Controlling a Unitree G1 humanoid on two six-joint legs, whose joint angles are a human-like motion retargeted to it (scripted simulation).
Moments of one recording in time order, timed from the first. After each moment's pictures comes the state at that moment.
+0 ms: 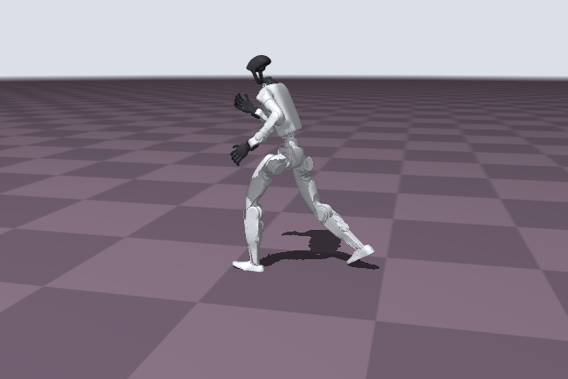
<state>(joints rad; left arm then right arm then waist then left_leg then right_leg) 0.39 0.60 -0.03 -0.05 -0.32 -0.17 0.05 -0.26 -0.26 0.42 -0.62 0.67 -0.25 0.01 0.35 -0.13 0.41 -0.45 0.15 0.27 0.48 -0.29 0.14 0.28 -0.27 0.04 0.55 -0.33 0.13</state>
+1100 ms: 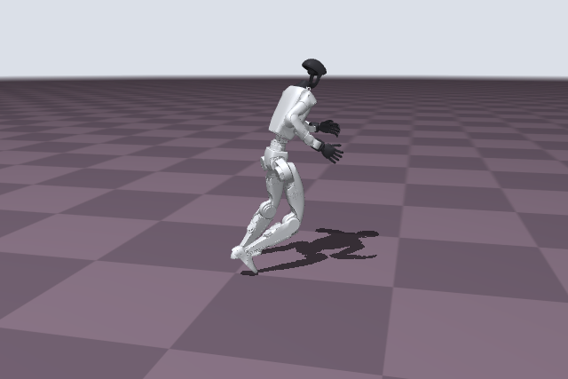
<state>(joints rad) -0.45 0.76 -0.59 -0.23 -0.12 -0.15 0.26 0.46 -0.45 0.02 -0.20 0.60 -0.26 -0.17 0.03 -0.06 0.35 -0.19 0.14 0.12 0.63 -0.69 0.06 -0.34 -0.03 0.03 1.31 -0.29 0.12</state>
